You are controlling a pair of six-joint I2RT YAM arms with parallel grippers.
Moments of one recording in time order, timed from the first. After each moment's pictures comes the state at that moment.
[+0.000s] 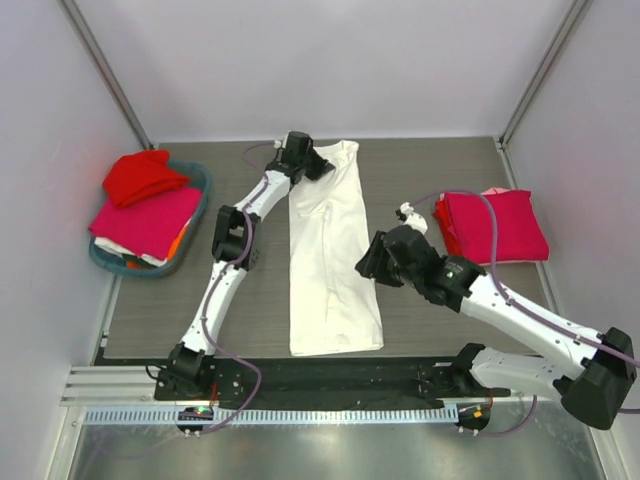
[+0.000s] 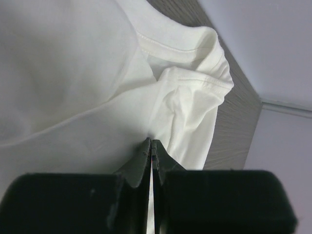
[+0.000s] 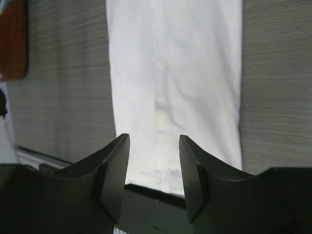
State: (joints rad) left arm -0.38 2.84 2.56 -0.28 0.15 -1.12; right arm 0.84 1.03 0.84 -0.52 0.22 0.95
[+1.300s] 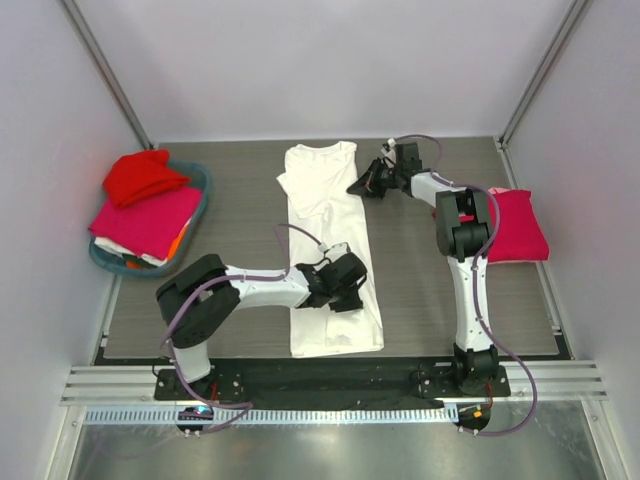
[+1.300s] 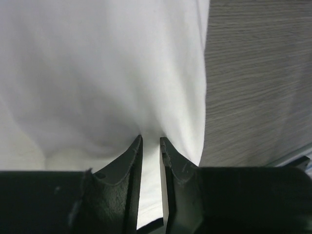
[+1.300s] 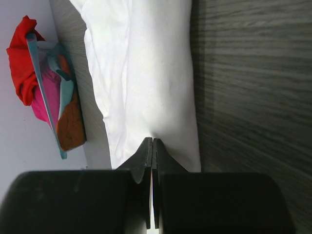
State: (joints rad) left arm -1.07 1.79 1.03 -0.20 -0.11 -1.11; right arm 0.17 2.45 1.81 -0.09 -0.73 0.75
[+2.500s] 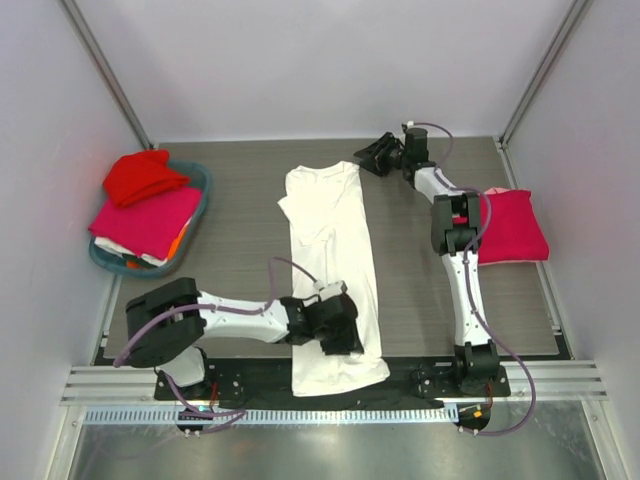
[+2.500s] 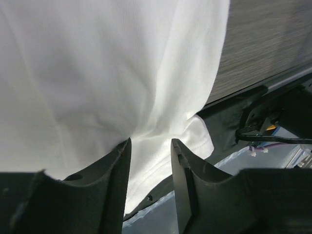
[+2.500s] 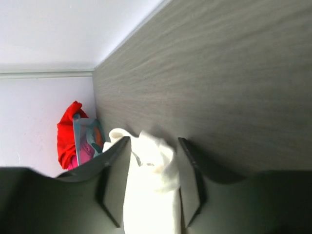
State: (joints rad) left arm -1.29 1.62 0.78 -0.12 -0.01 -1.34; right arm 0.10 2.82 2.34 0.08 -0.65 1.03
